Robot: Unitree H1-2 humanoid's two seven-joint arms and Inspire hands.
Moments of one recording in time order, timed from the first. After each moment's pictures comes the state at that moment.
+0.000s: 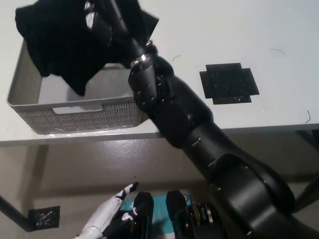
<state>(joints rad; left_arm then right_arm) -0.10 0.22 -0.28 0.33 0.46 -0.28 -0.03 -1.25 0.22 0.29 1.11 -0.58 -0.28 -0.49</state>
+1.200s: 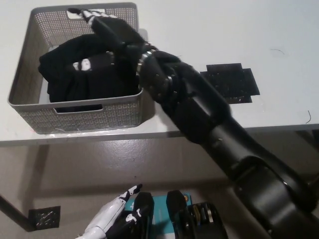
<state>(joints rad) -0.10 0.23 -0.29 0.32 0.47 -0.26 -0.05 -1.14 0.07 0.42 0.70 -0.56 -0.01 0.09</state>
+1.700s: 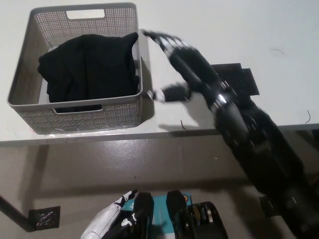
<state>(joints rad) -0.07 0.23 -0.27 0.34 0.47 -0.26 -0.05 -0.69 -0.16 0.38 0.15 -0.57 0.03 0.13</state>
